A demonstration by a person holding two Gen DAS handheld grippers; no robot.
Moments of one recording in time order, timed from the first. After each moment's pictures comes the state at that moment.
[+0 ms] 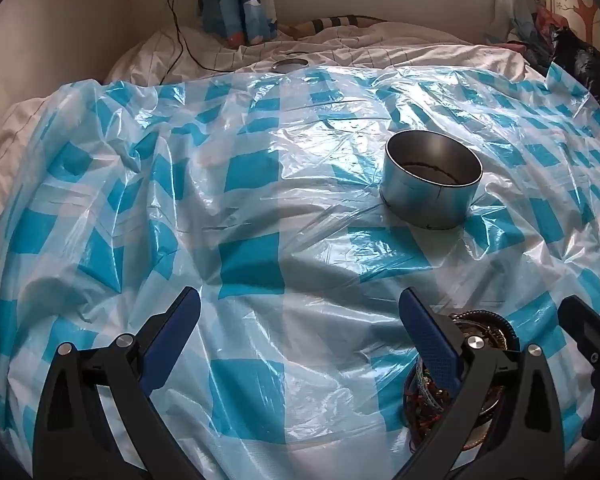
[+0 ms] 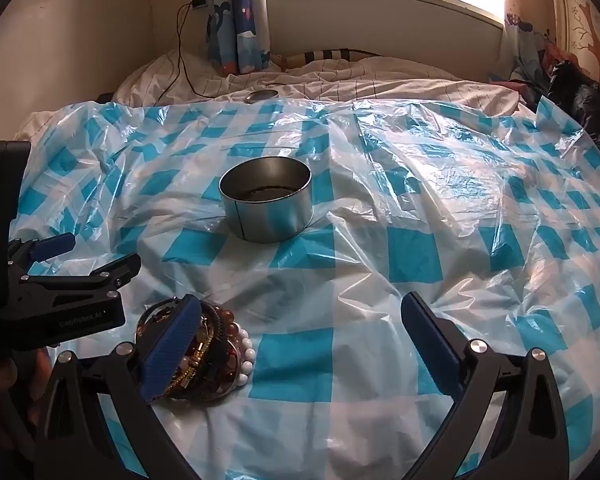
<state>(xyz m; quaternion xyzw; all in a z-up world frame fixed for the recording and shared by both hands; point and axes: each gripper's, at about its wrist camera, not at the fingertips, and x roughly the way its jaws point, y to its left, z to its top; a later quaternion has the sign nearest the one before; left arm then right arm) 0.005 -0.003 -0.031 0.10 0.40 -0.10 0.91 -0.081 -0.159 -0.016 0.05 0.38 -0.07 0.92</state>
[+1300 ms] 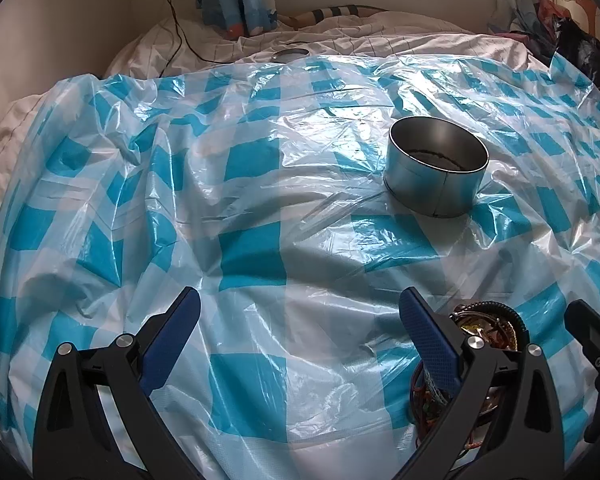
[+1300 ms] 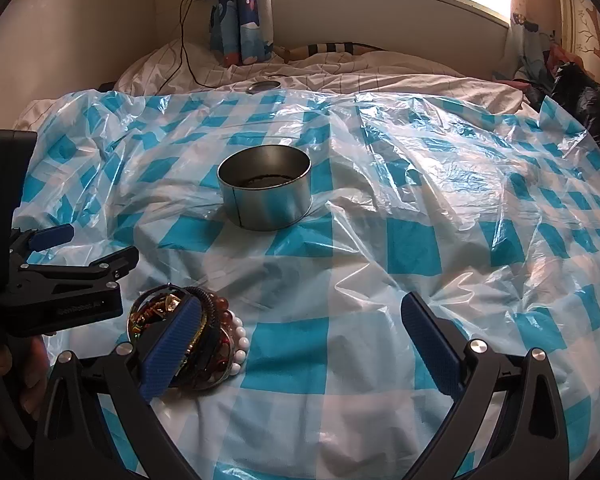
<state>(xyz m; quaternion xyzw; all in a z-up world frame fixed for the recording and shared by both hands) 0.004 -0.005 -0.045 0.10 0.42 -0.09 0.89 -0.084 -0.160 -0.022 0.05 0.38 -0.06 0.92</state>
